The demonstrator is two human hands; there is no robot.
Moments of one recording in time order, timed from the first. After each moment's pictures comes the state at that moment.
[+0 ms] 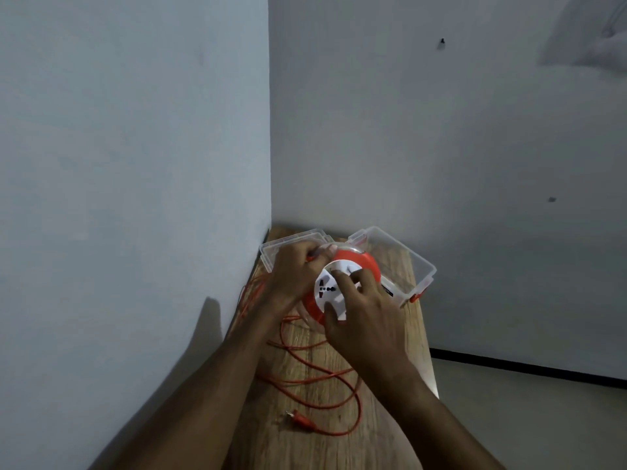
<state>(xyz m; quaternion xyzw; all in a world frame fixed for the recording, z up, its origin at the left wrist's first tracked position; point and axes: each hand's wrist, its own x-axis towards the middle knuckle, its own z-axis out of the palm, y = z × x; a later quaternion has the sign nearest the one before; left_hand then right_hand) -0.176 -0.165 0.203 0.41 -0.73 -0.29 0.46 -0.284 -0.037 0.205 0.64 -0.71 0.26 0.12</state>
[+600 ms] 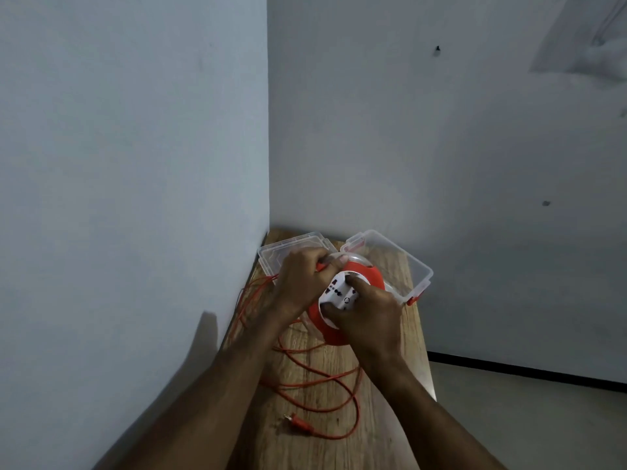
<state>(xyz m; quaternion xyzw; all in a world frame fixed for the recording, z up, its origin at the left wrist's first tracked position) -0.186 -0.164 0.197 0.39 -0.77 -0.24 0.44 -0.293 -0.051 0.194 0.57 -0.72 0.40 -0.01</state>
